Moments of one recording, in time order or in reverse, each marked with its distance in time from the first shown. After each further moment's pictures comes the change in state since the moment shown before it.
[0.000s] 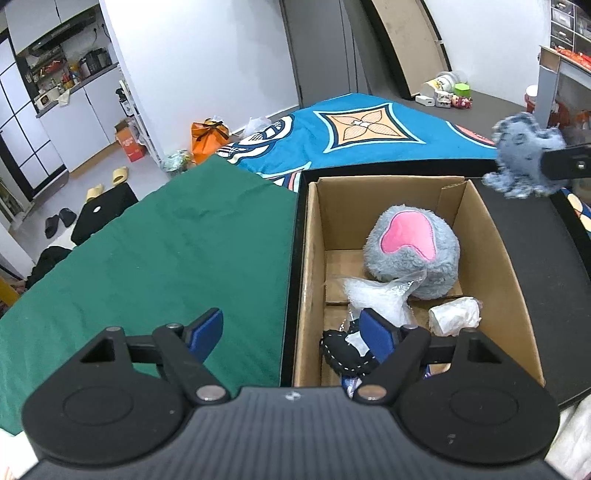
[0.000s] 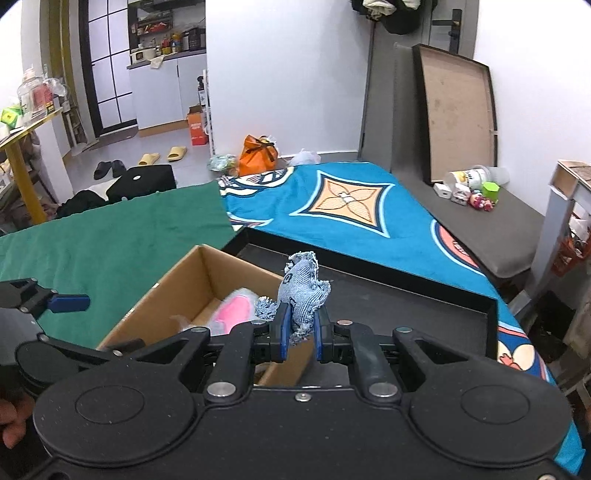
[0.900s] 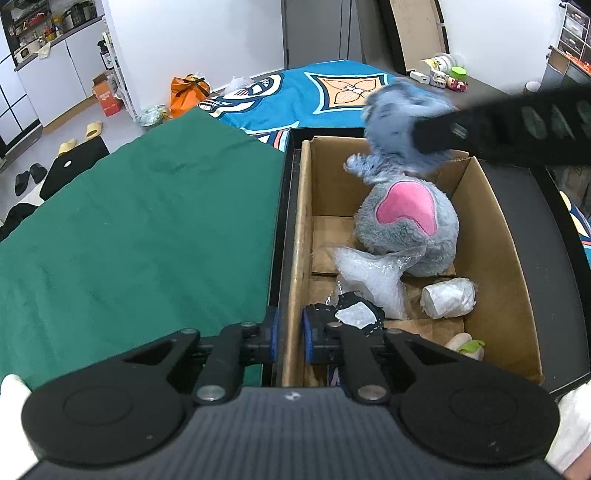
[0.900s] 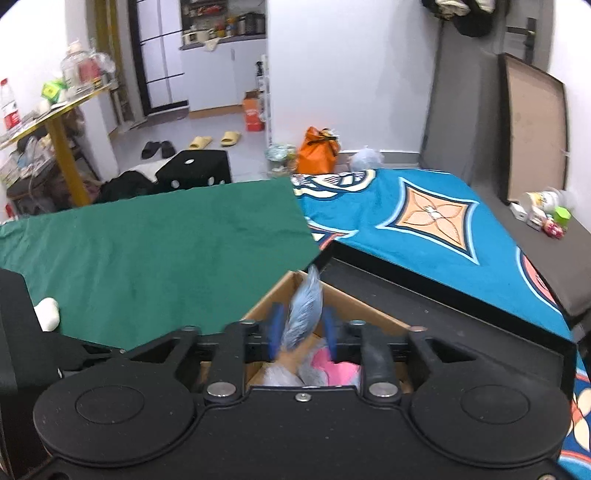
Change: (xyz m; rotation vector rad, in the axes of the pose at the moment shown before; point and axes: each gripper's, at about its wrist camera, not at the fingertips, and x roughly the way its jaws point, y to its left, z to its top) left arm 0.025 0.016 -0.005 -0.072 0.125 -0.113; right arm 0.044 0.077 0.034 -0.103 0.037 0.143
